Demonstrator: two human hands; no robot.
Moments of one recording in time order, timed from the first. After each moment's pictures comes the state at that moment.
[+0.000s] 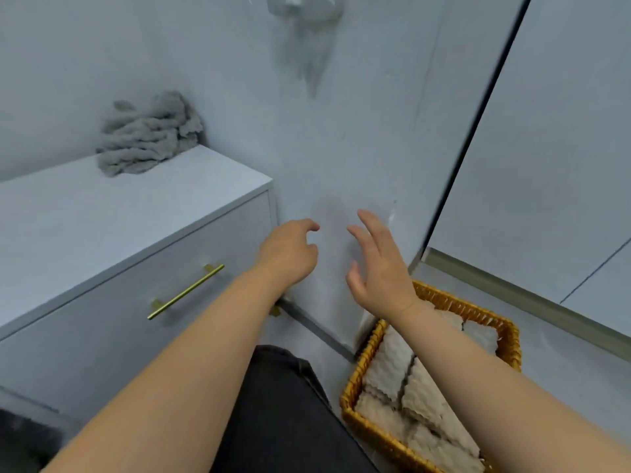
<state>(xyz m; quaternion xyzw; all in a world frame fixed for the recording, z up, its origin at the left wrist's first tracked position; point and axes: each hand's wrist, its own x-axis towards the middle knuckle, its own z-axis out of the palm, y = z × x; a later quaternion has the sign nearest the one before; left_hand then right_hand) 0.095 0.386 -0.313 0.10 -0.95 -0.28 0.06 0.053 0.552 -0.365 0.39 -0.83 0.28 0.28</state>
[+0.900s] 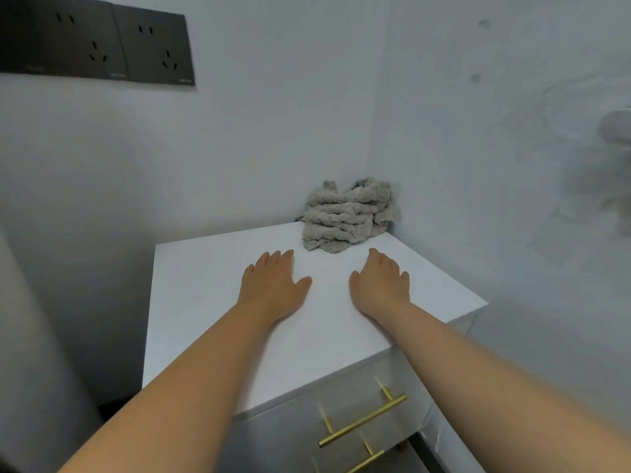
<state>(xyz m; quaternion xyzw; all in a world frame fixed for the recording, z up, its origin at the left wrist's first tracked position) 0.135 0.075 -0.309 0.34 -0.93 -0.11 0.10 0.008 0.197 -0.307 0.31 -0.94 0.17 0.02</state>
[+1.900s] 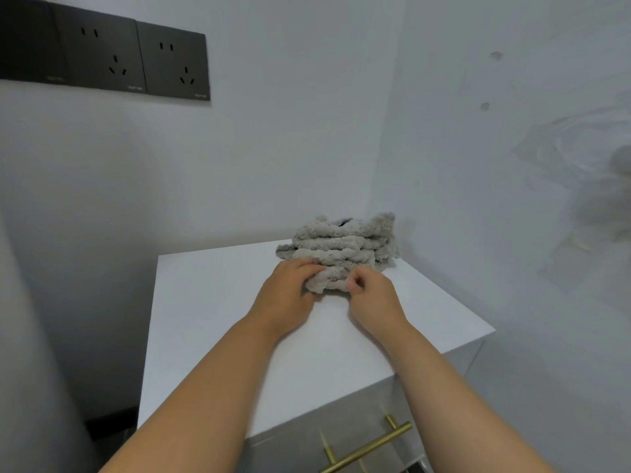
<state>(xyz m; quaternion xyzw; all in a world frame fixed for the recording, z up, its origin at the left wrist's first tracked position) 0.124 0.065 -0.311 0.17 -0.91 -0.20 0.31 0.018 0.191 -0.301 0.39 -0.81 0.44 0.00</state>
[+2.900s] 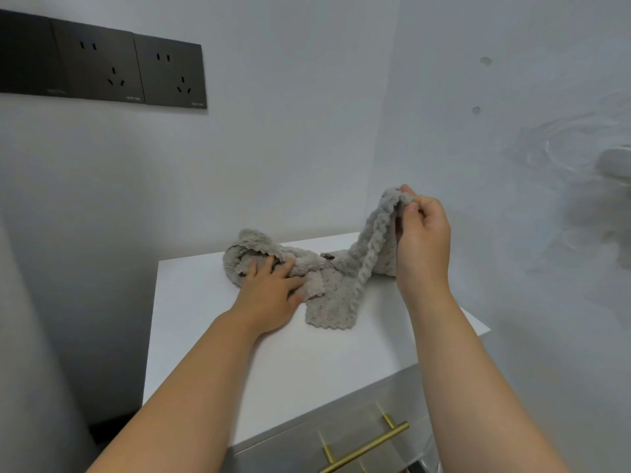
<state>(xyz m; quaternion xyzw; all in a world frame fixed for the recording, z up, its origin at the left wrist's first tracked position) 0.134 0.043 -0.309 0.23 -0.96 -0.03 0.12 0.034 0.212 -0.205 0.29 -0.58 0.76 0.06</state>
